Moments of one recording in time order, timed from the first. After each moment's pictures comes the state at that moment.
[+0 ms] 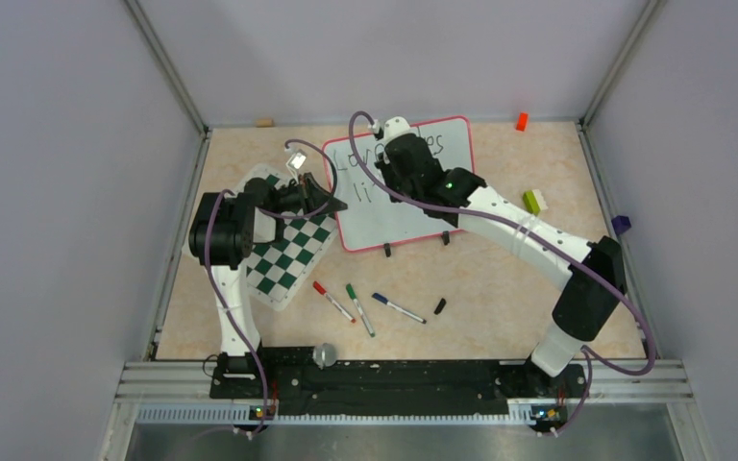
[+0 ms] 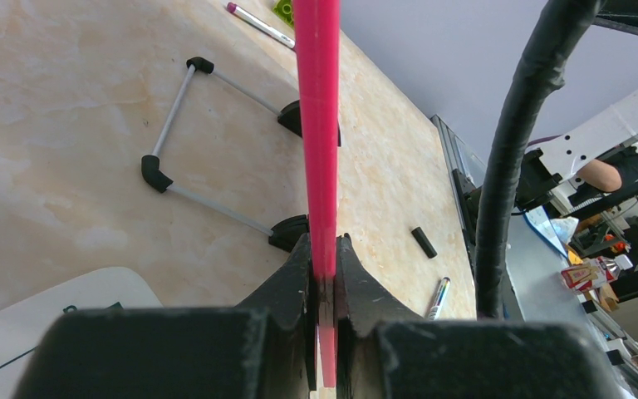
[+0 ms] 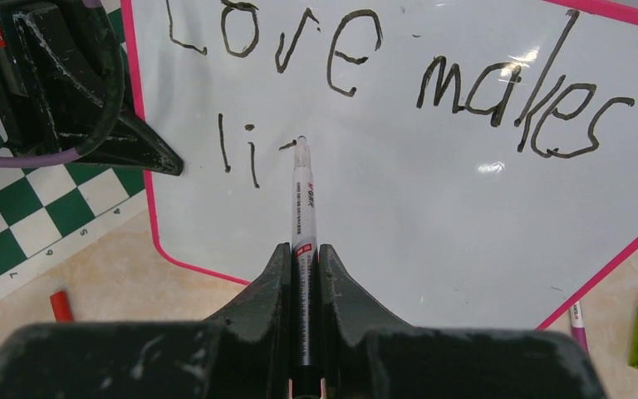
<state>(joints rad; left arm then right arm) -0.02 2.20 0.99 1.51 1.37 -0.99 0.82 1.67 1.56 -0.48 0.35 0.12</state>
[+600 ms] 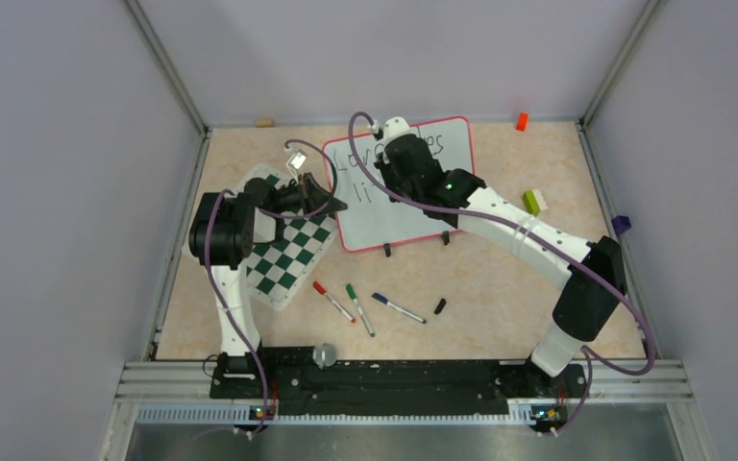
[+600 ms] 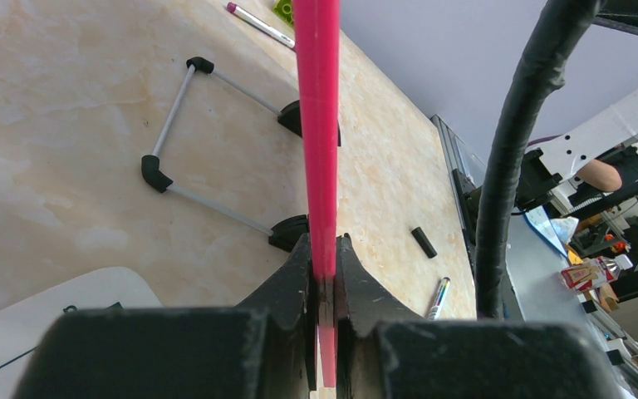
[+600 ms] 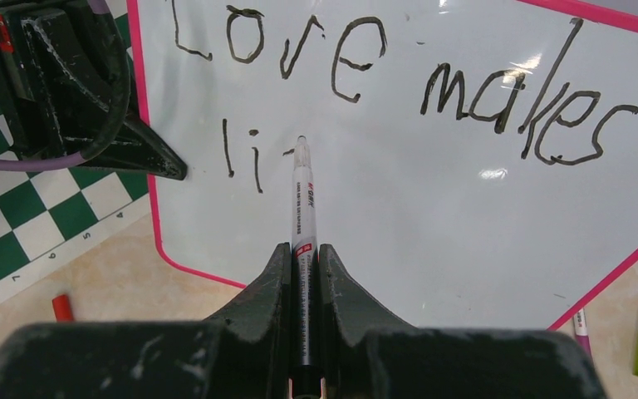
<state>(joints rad) -0.02 2.20 0.99 1.51 1.37 -0.99 0.82 1.66 1.55 -0.45 0.35 0.12</state>
